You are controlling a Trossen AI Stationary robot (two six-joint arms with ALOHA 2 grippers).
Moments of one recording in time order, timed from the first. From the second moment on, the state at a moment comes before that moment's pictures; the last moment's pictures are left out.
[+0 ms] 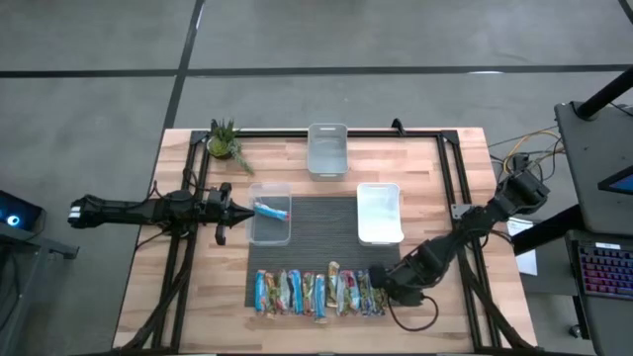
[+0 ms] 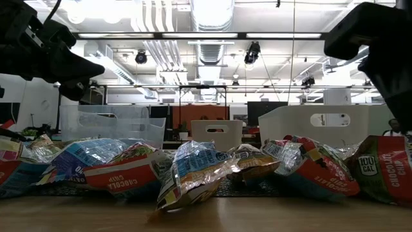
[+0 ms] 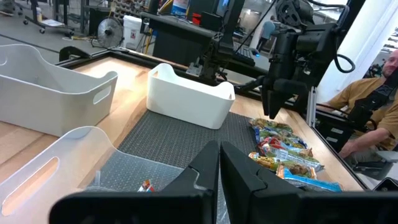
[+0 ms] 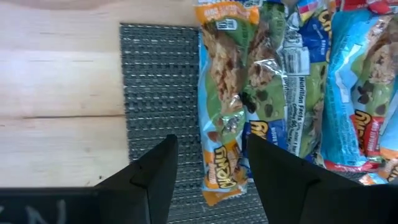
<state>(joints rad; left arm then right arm) -0.02 0.17 0.01 0.03 -0.07 -0.29 0.59 1.59 0.93 -0.64 0.00 -0.98</state>
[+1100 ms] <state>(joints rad) -0.02 0.17 0.01 0.03 -0.07 -0.29 0.55 1.71 0.94 -0.59 0.00 -1.00</state>
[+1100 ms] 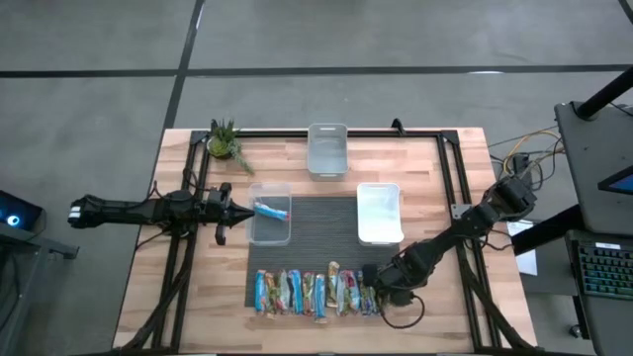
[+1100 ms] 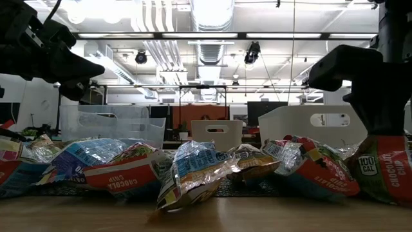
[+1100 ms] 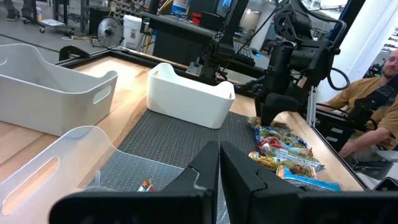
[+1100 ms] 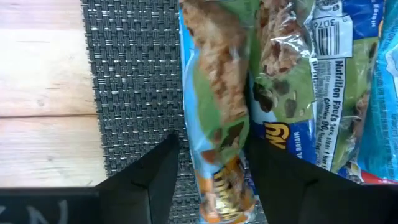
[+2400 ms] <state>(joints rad) -0.02 0.17 0.01 0.03 -0.07 -0.29 0.53 1.56 0.94 -0.63 0.00 -0.92</state>
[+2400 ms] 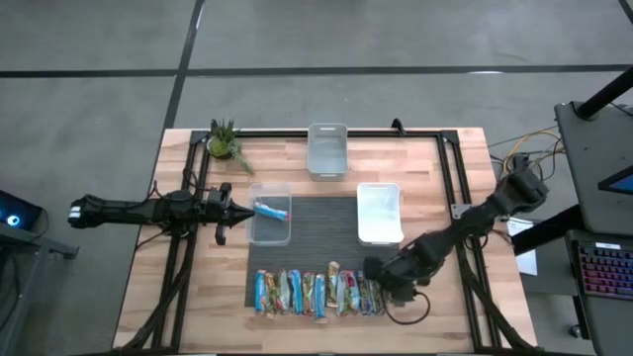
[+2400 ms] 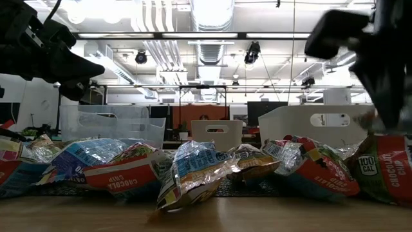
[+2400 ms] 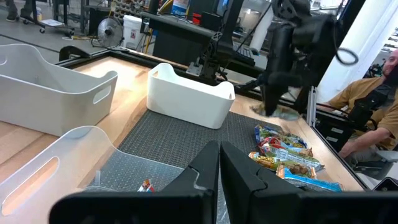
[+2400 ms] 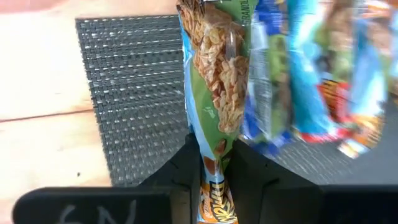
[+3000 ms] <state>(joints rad) -0.02 0.17 0.01 0.03 -0.07 -0.29 0.33 1.18 0.94 -0.79 0.06 -0.49</state>
